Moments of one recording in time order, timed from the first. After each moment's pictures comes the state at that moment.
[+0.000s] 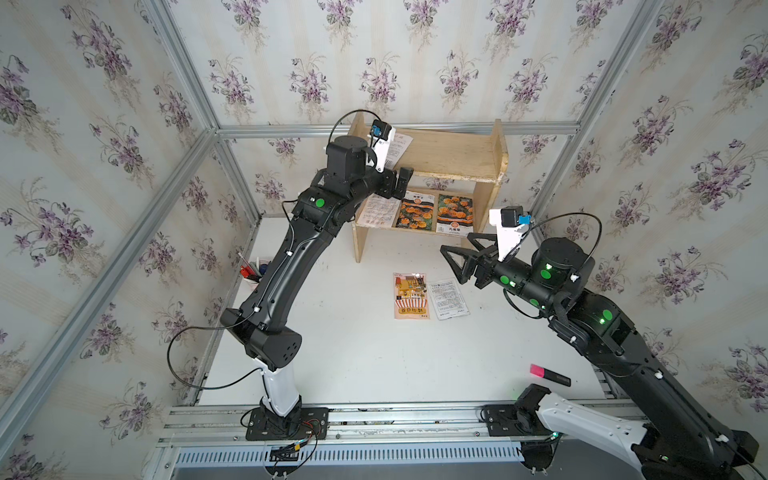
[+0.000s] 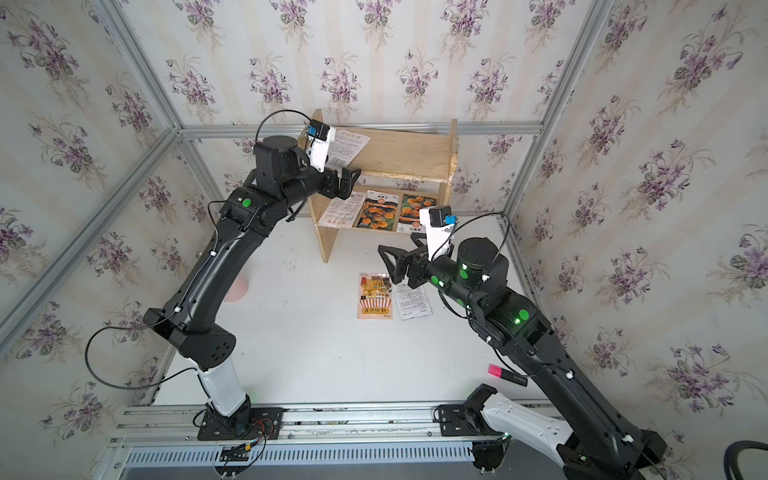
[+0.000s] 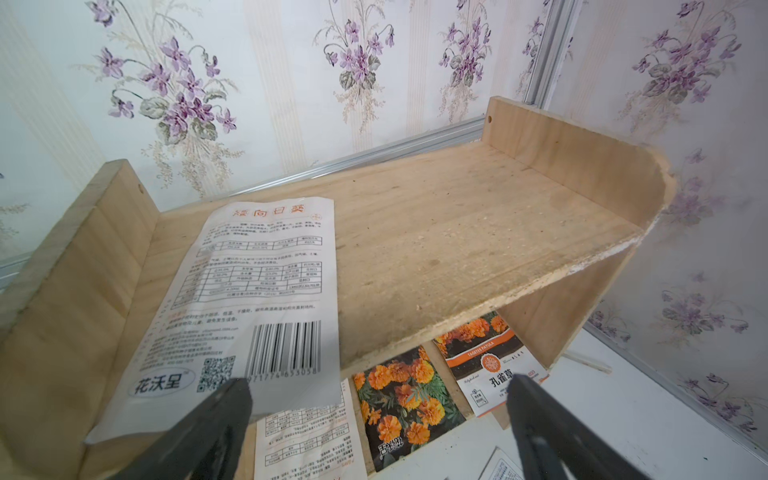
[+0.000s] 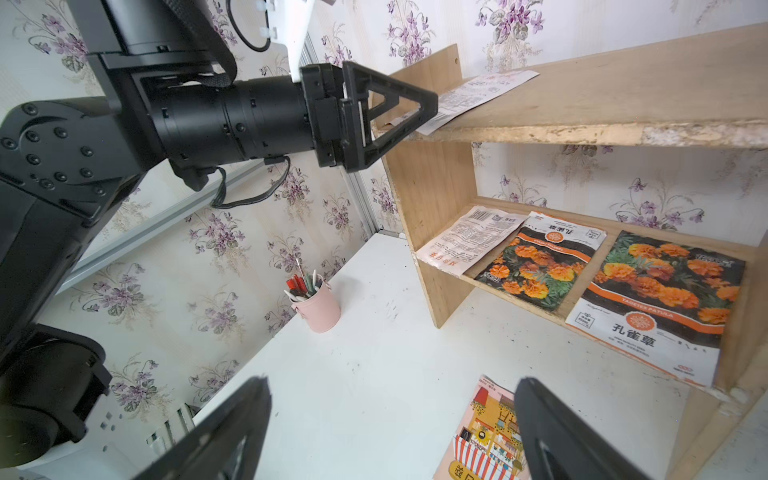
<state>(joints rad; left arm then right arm) -0.51 1.86 2.33 -0.66 0.01 0.02 0.71 0.95 1.28 -0.46 -0.05 0.30</state>
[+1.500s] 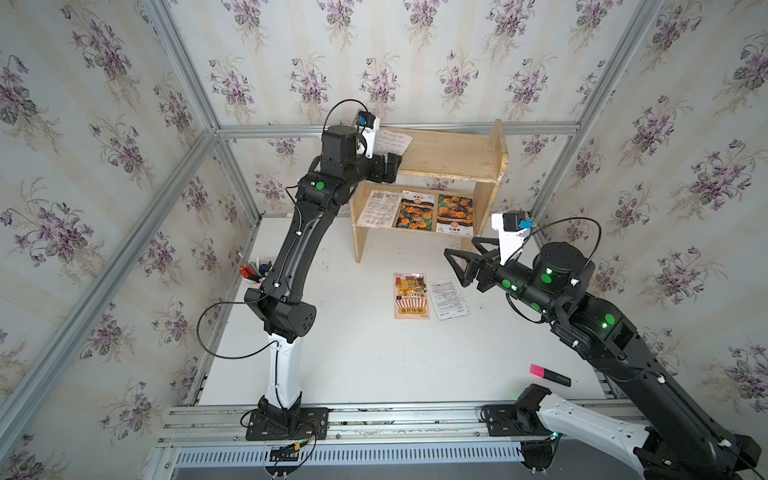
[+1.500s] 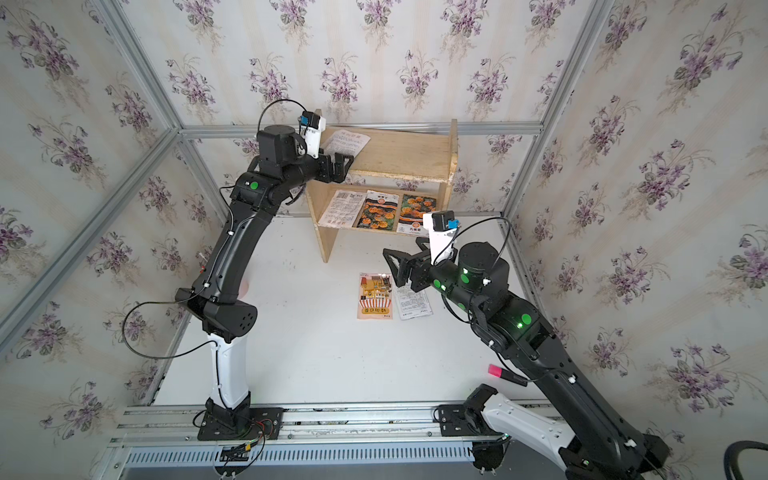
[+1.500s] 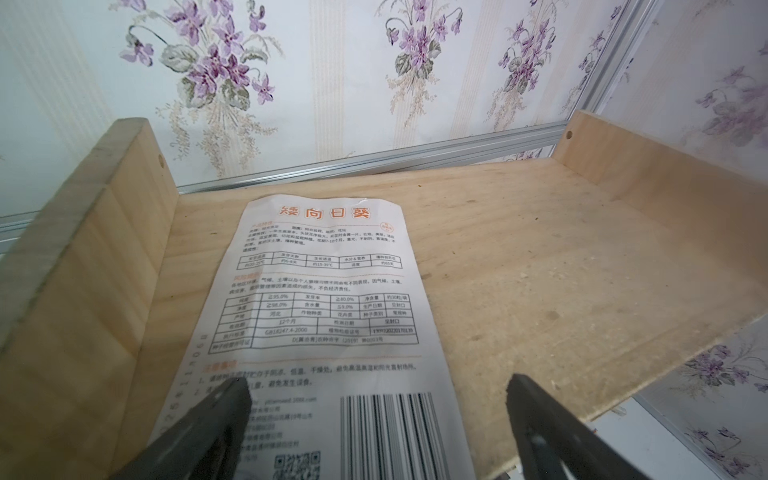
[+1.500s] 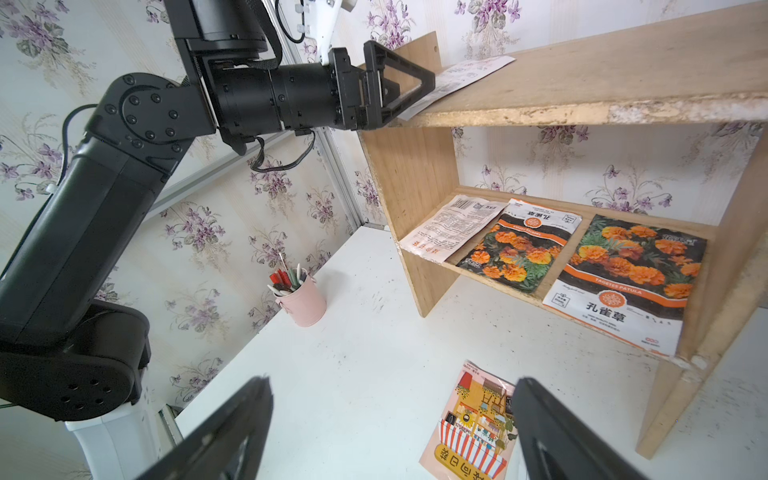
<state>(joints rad) -0.39 2.08 2.59 -0.74 0.15 -0.10 0.71 0.92 1.25 -0.49 -0.01 0.30</state>
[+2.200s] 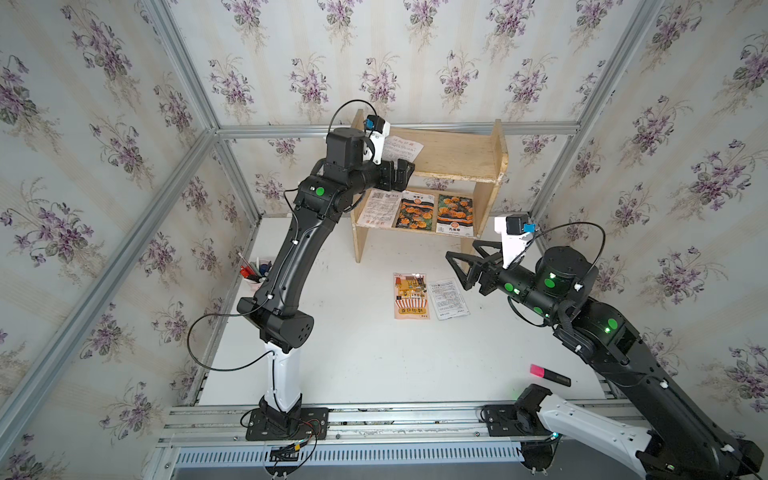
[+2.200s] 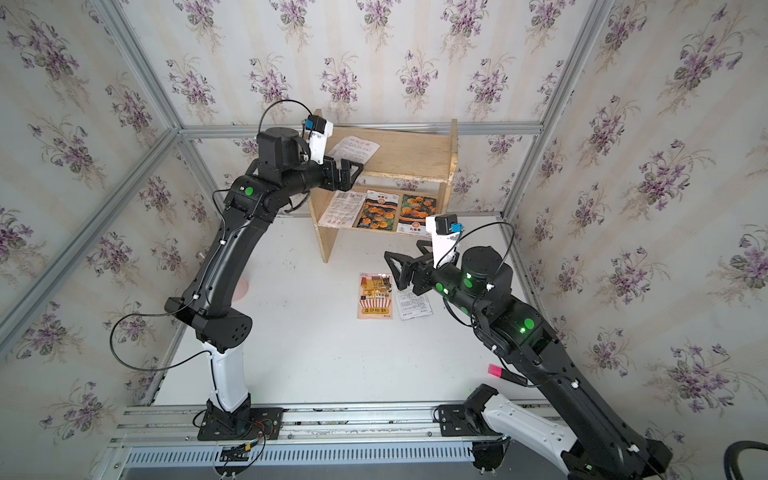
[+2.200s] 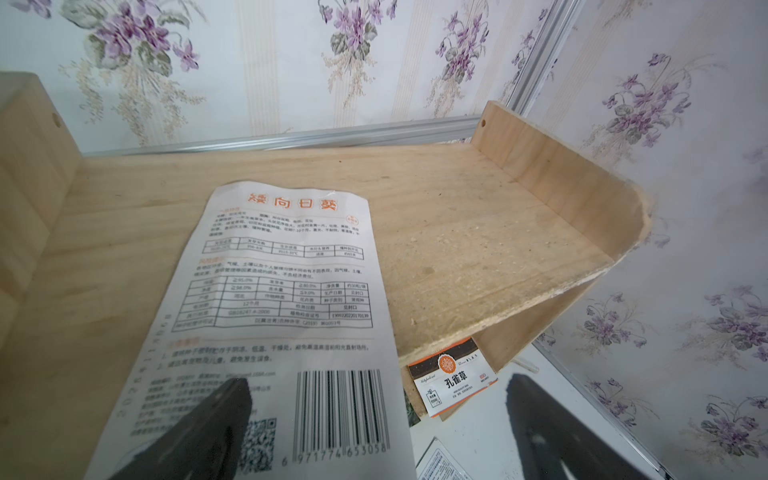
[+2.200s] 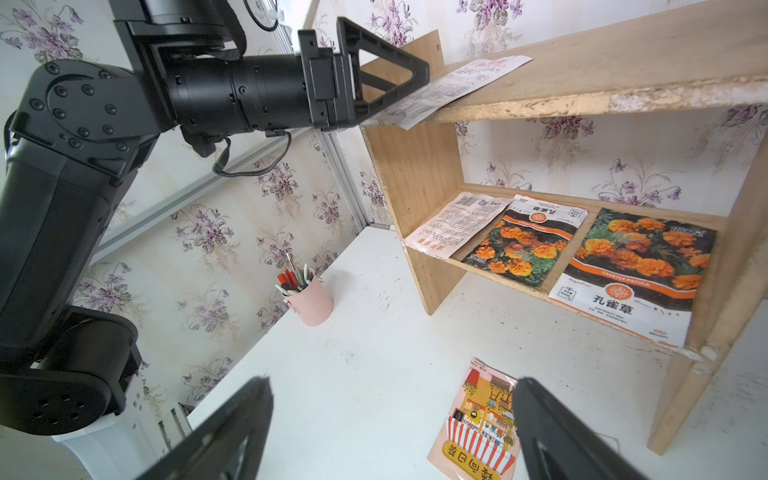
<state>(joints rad) -0.45 2.00 2.57 -0.80 0.16 -0.17 0.71 0.89 1.23 -0.48 -0.03 0.33</state>
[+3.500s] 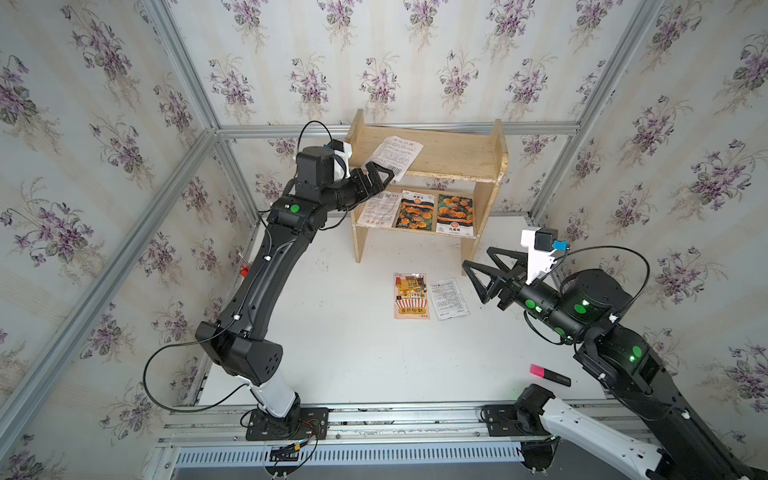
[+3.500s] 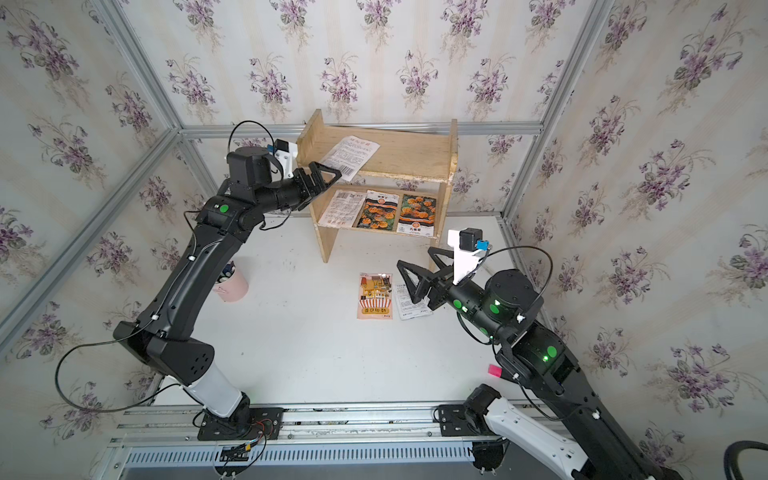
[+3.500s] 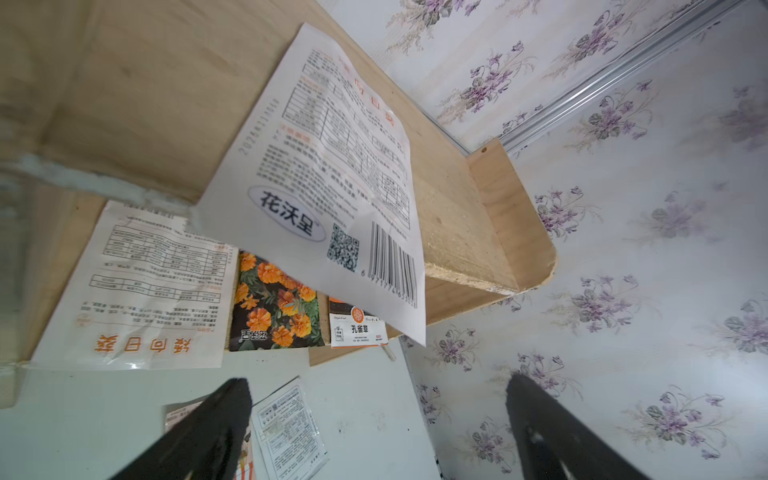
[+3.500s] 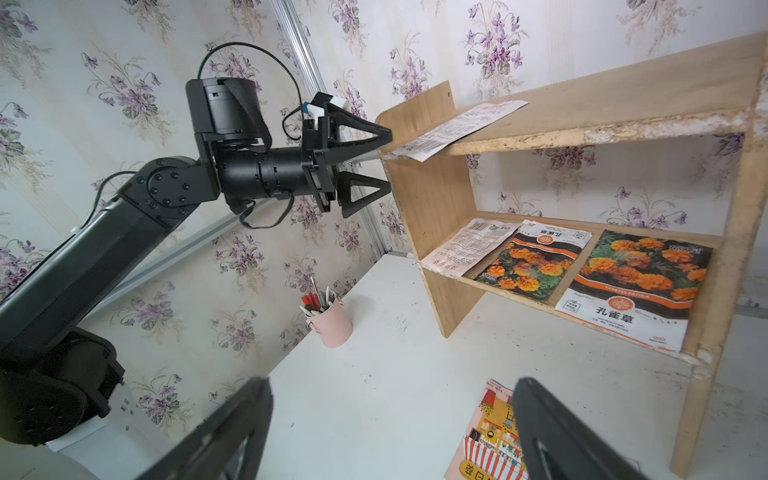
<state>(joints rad) -0.34 1.72 2.03 -0.59 0.42 -0.78 0.71 0.74 1.13 -0.43 -0.04 0.35</state>
